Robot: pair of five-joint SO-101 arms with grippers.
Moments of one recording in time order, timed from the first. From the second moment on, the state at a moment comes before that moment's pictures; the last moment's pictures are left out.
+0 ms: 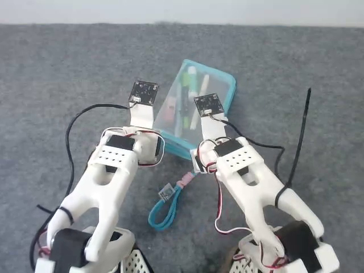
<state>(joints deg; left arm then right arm) 6.8 -18.2 52.0 43.6 5.8 -30.5 -14.1 45.9 46.1 -11.0</state>
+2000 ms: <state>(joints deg) 9.1 -18.2 52.1 44.6 5.7 -29.0 -39.7 76.7 23.7 56.7</state>
